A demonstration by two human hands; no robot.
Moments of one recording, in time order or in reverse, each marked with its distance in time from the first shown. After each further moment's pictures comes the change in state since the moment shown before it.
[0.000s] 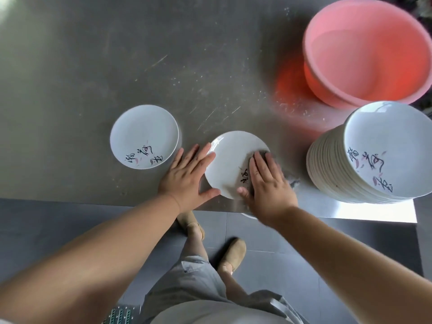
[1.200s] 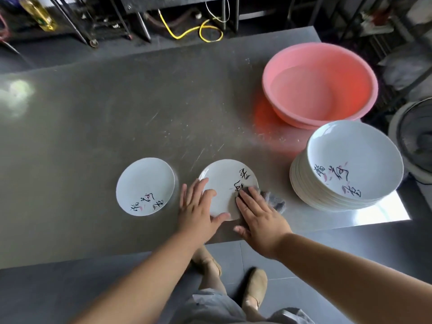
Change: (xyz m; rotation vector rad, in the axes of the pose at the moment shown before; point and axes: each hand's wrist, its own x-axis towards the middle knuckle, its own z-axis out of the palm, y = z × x) left_hand 0.016 0.045 -0.030 -0.158 0.187 -0.055; right_hand -0.024 -0.001 -0.001 0.085 0.054 -0.106
